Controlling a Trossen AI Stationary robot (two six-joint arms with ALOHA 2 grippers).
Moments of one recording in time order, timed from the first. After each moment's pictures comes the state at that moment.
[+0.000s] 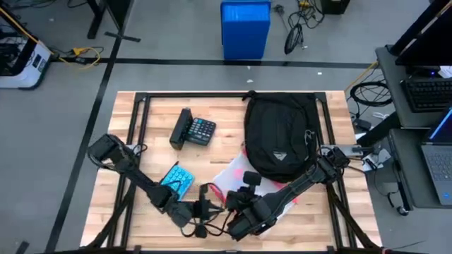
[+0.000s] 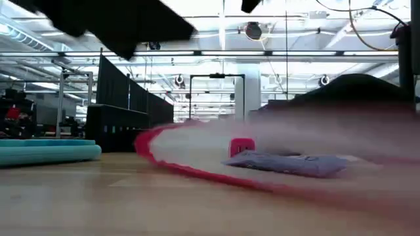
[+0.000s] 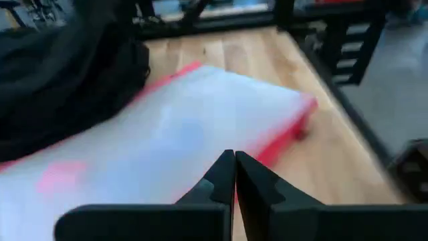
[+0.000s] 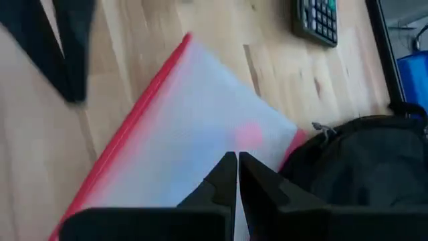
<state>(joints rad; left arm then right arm) -0.64 1.86 0.91 0.50 -0.57 -0.14 0.57 2.28 2.34 -1.57 0.61 0.75</state>
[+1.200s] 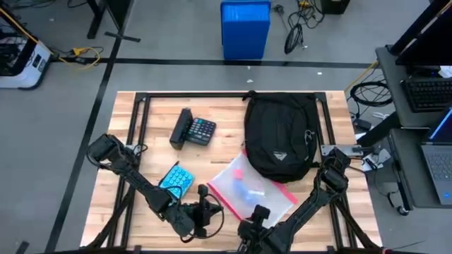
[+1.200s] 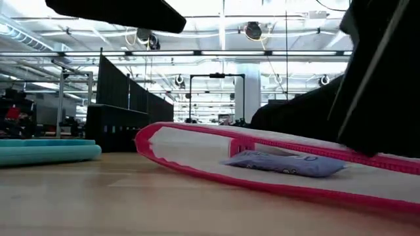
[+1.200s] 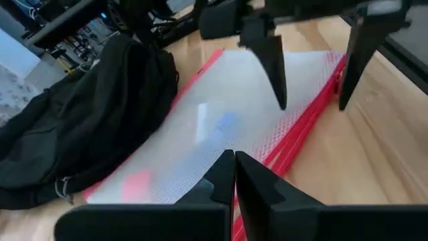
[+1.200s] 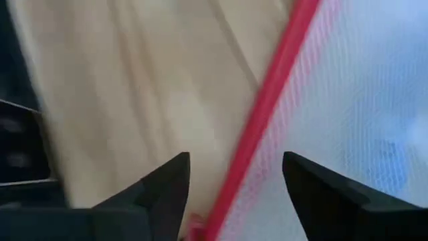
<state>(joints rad) -0.71 1.80 1.01 0.19 -0.73 0.06 0.77 2.29 1.82 -0.94 0.54 1.12</state>
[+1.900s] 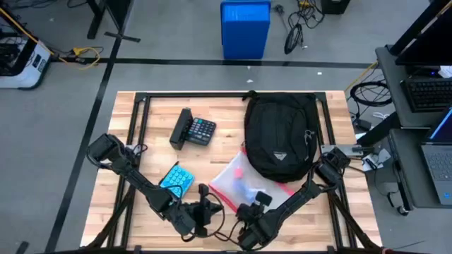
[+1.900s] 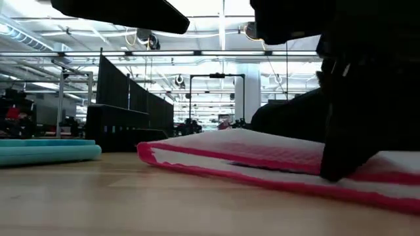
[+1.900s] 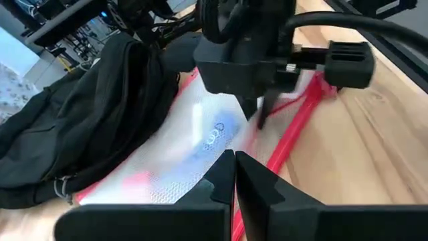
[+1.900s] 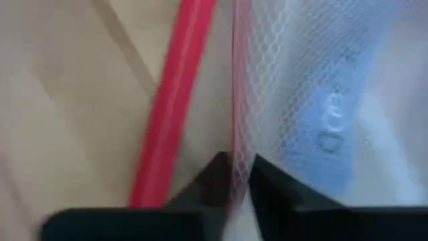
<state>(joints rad) -0.70 1.80 1.01 0.19 -0.71 0.06 0.67 2.28 1.77 -1.10 0.41 1.15</state>
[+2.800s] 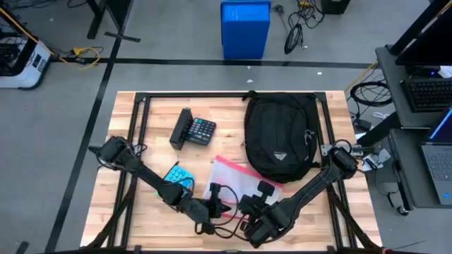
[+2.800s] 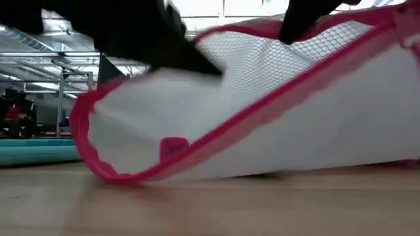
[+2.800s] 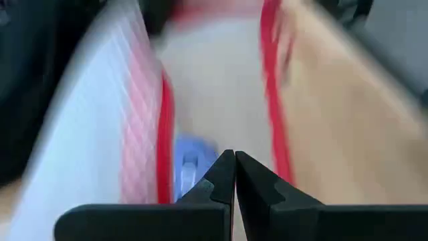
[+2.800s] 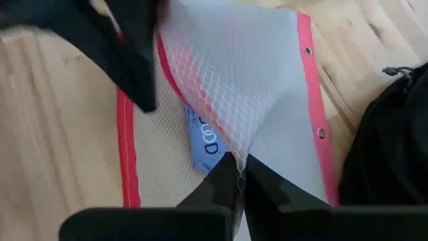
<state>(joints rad) -0.56 1.91 1.01 0.28 -0.44 -0.01 0.66 2.06 1.78 -1.13 0.61 1.06</state>
